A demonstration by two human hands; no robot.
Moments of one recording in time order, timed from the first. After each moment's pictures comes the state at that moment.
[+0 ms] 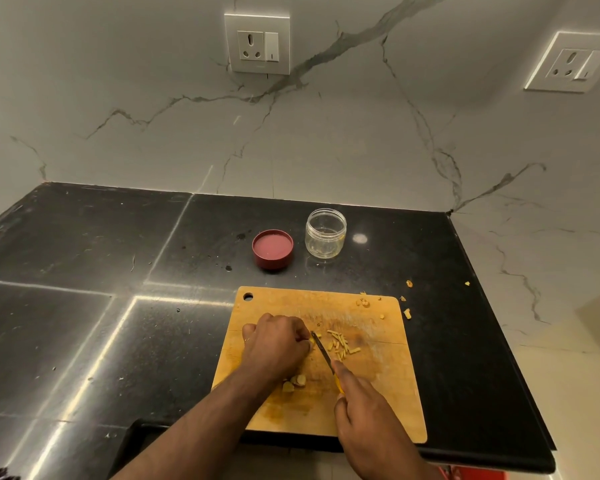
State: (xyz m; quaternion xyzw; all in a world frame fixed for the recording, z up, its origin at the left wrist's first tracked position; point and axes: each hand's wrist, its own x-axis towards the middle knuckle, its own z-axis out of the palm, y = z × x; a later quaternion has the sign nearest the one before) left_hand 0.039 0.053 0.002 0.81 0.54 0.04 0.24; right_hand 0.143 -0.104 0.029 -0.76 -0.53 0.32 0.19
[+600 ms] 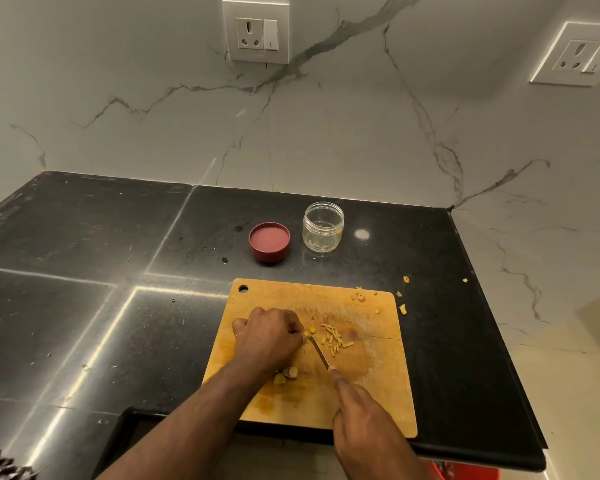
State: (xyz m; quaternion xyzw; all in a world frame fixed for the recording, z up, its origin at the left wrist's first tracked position) left_hand 0.042 0.050 0.004 0.79 0.56 0.03 0.25; right_hand 0.148 -0.118 0.027 -0.75 -0.55 0.33 0.15
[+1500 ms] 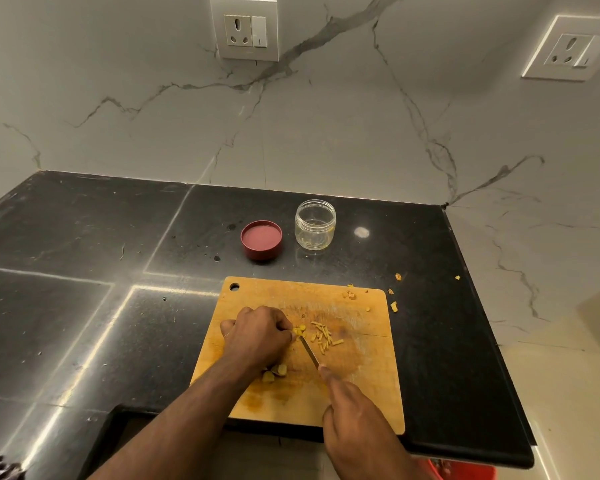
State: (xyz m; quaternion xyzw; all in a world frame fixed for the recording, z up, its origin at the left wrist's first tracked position) left_hand 0.044 0.050 0.001 0.76 0.59 0.04 0.28; right_hand 0.157 -0.121 0.027 -0.74 -0.56 0.34 0.17
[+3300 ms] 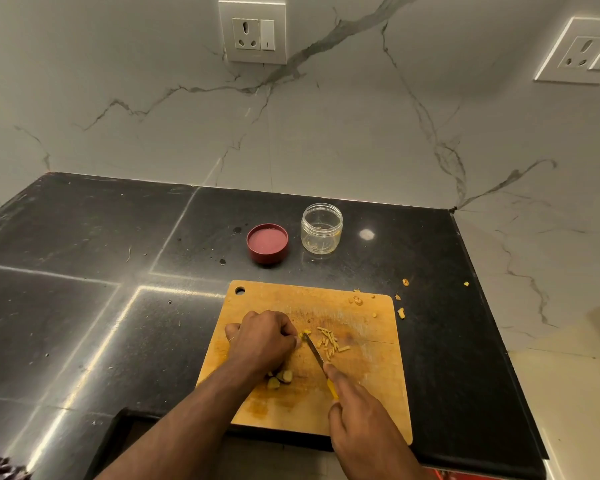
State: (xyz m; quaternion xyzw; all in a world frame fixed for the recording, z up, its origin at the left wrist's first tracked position) left_hand 0.042 0.054 -0.001 0.76 0.58 0.04 0.29; right_hand 0.162 -0.111 0.029 -0.73 -0.55 0.34 0.20
